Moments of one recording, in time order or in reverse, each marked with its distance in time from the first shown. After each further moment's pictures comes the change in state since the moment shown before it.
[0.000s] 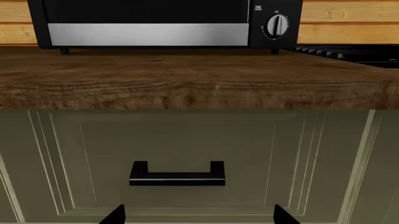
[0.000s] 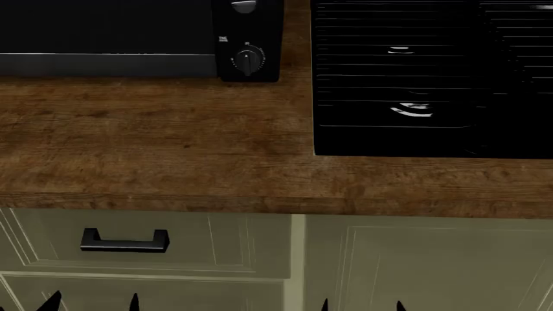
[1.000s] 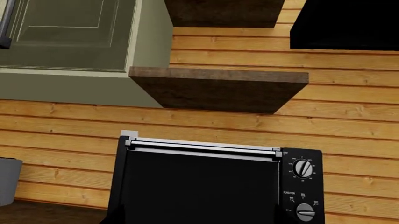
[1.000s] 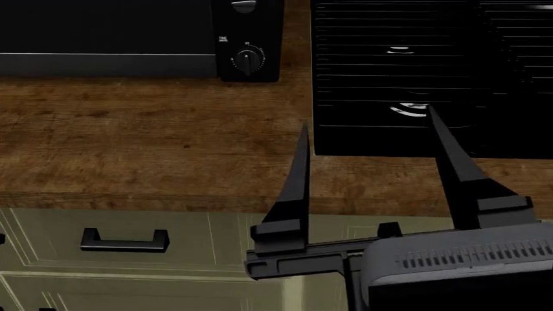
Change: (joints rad) left arm -0.154 -0.178 -0.149 0.892 -0.269 -0.488 -0.186; right arm 0.321 0.023 -0.112 -0.955 -0.141 0.763 -0.091
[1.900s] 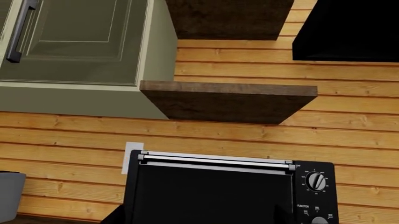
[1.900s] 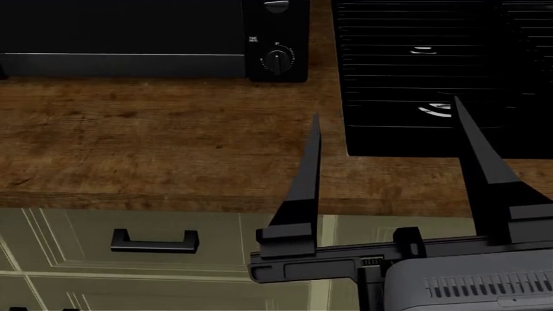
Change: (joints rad) left arm -0.006 -0.063 0.035 0.054 -0.044 -0.009 -0.076; right arm 0.012 -0.019 0.017 -0.091 -0.013 0.039 -0.015
